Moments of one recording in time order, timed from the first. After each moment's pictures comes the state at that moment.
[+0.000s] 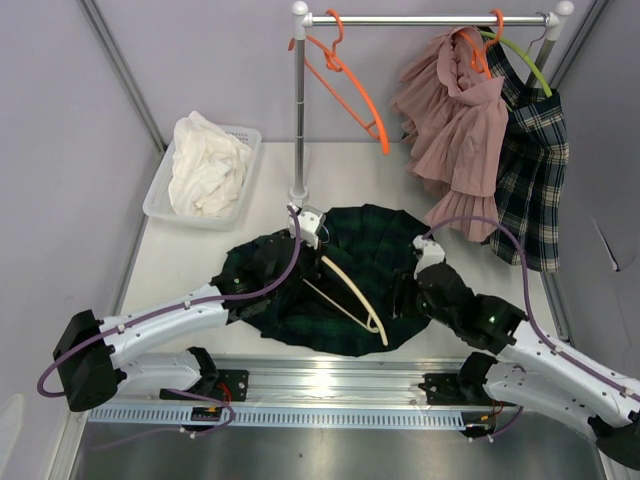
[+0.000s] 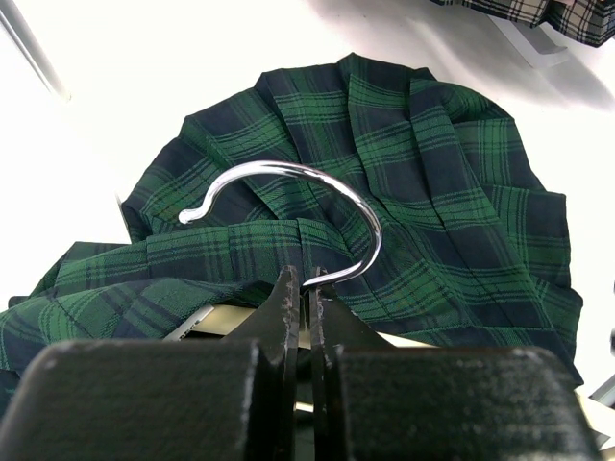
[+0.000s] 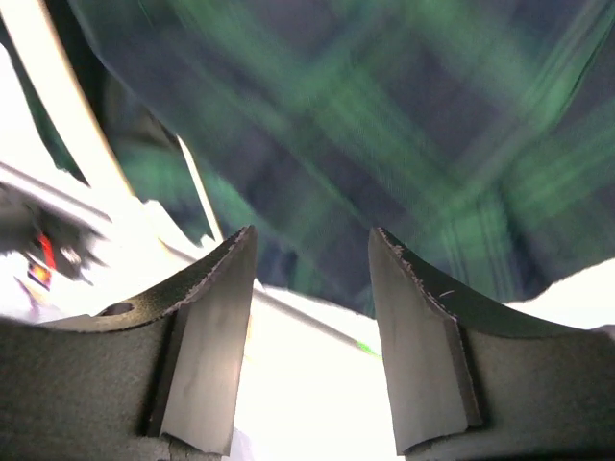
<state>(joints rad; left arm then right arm) -0.95 1.14 0.78 0.03 -0.36 -0.22 0.88 0.74 0.70 -0.58 0.20 0.66</state>
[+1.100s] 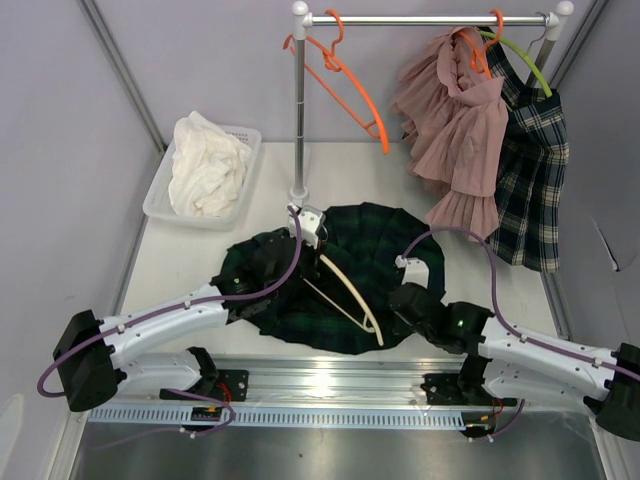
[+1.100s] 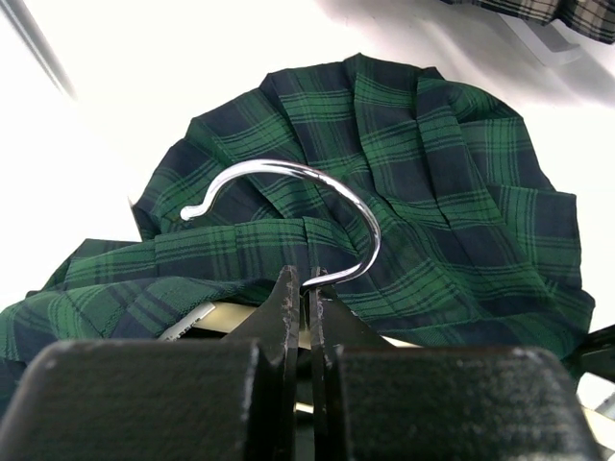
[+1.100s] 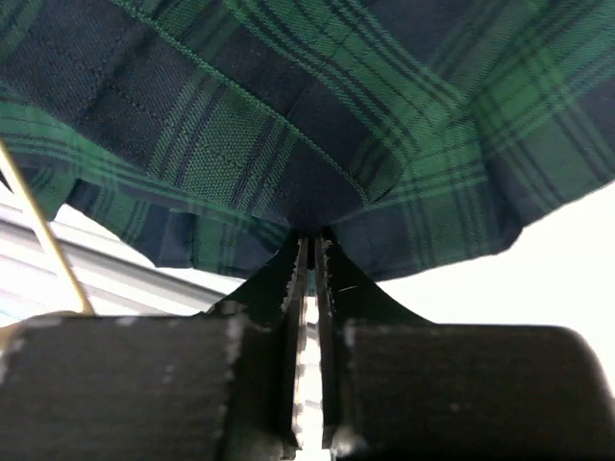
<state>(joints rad) -0.95 1.14 0.78 0.03 -0.37 -0.20 1.08 0.88 0.57 -0.59 0.41 0.76</state>
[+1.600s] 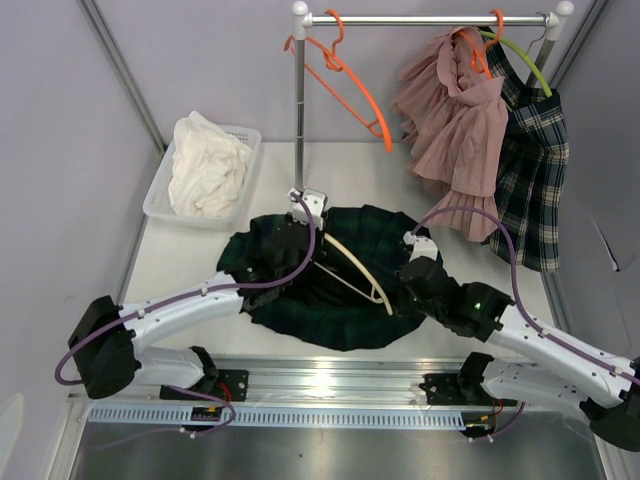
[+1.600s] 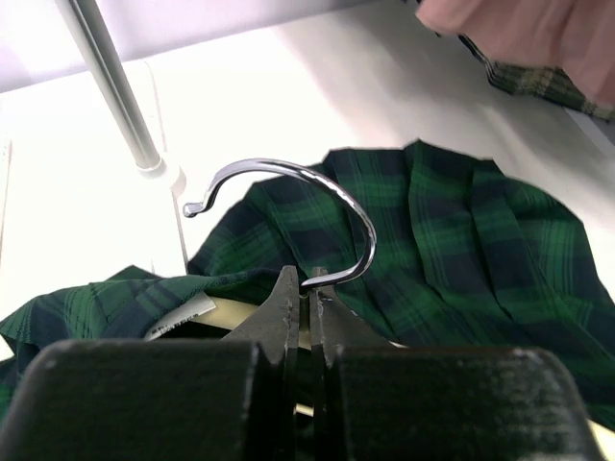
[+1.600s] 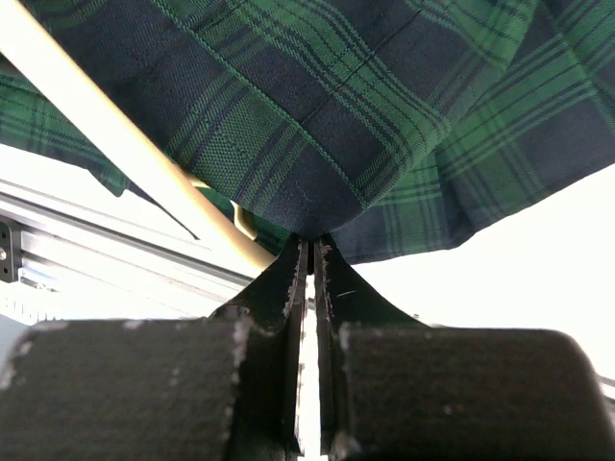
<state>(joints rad) -0.92 1.25 0.85 0.17 -0.51 -0.15 0.97 0.89 0.80 -0.75 0.31 0.72</state>
